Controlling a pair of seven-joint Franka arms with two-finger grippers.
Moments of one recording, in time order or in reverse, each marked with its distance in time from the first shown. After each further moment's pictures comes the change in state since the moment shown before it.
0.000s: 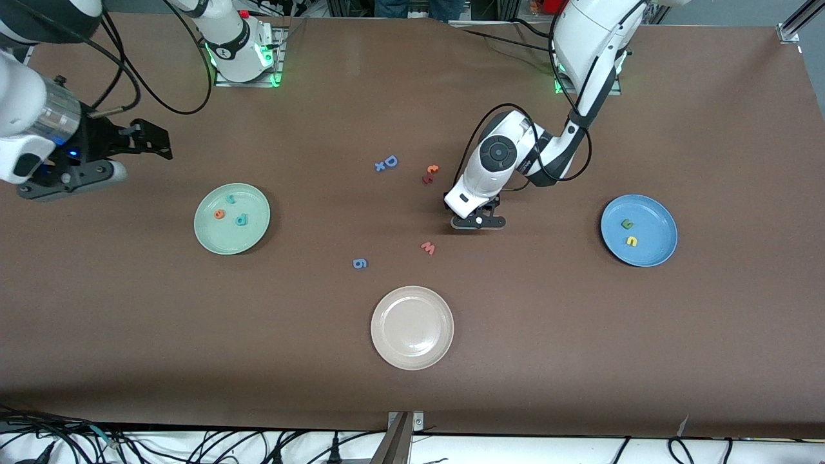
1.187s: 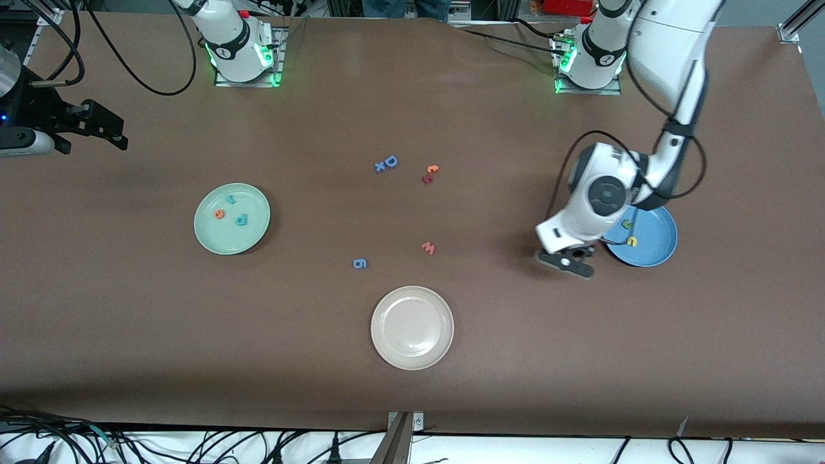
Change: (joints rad) left arm 0.196 -0.081 0.267 -0.002 0.069 -0.083 0.853; right arm -0.268 -0.165 0.196 -0.188 -0.038 0.137 0.106
